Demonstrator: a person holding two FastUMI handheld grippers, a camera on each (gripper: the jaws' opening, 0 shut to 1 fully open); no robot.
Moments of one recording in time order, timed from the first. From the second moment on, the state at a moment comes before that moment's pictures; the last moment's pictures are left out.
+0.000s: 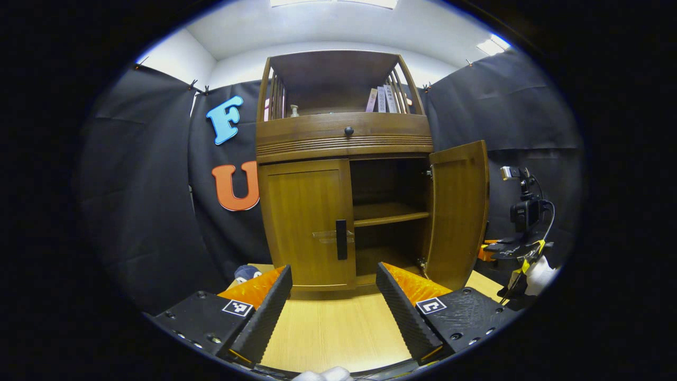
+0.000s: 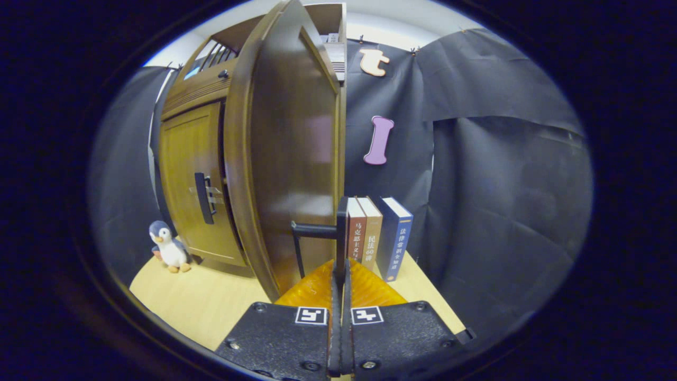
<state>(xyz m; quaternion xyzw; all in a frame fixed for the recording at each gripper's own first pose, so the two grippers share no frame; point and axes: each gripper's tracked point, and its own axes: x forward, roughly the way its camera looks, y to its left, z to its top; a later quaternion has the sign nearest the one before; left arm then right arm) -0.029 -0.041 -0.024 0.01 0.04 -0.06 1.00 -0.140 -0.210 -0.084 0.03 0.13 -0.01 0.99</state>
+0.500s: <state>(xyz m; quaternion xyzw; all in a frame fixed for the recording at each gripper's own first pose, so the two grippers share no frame) -0.023 -0.077 -0.022 0.01 0.04 -0.07 1.00 -0.135 -0.253 -0.084 0.04 0.13 0.04 0.99</state>
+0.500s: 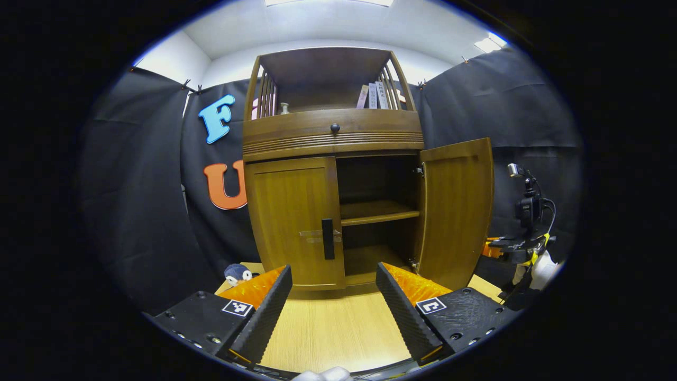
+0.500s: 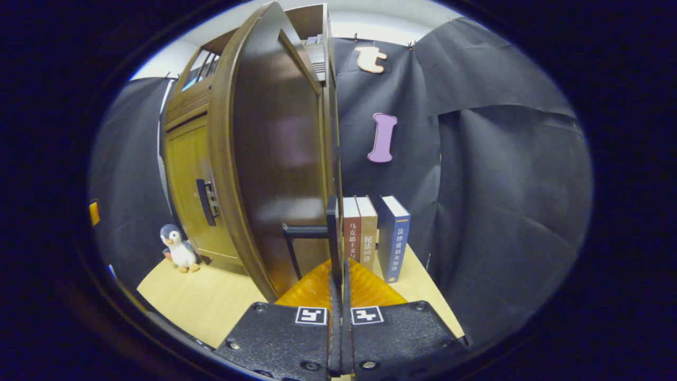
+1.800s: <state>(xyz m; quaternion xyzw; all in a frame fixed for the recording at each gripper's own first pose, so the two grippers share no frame) 0.001 -0.118 -0.014 0.03 0.06 0.07 1.00 -0.170 -0.315 -0.047 0.03 0.13 0.11 0.98</state>
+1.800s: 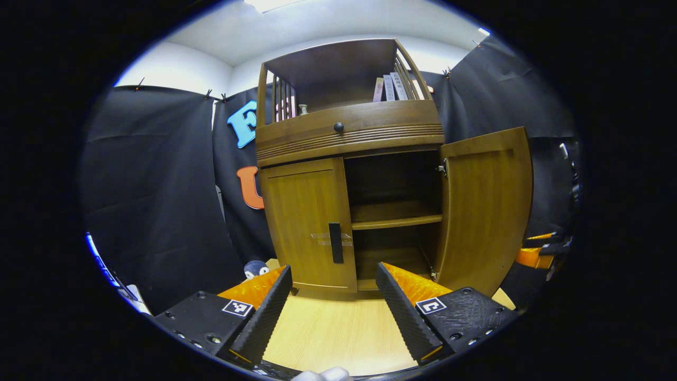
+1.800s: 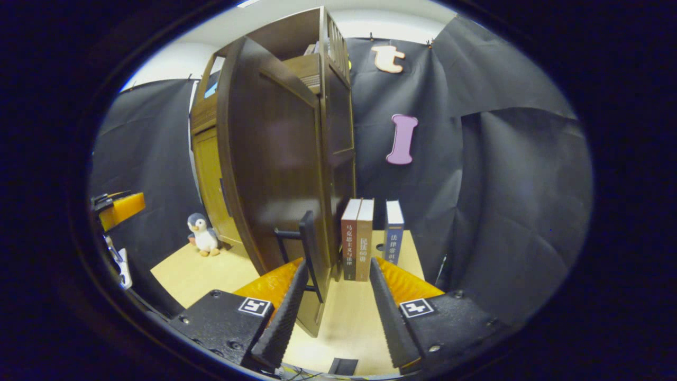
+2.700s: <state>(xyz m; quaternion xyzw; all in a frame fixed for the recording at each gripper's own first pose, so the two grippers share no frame) 0.121 -0.021 -0.046 0.02 0.04 -0.03 1.00 -0.250 -0.128 0.032 0.06 0.05 0.00 1.00</state>
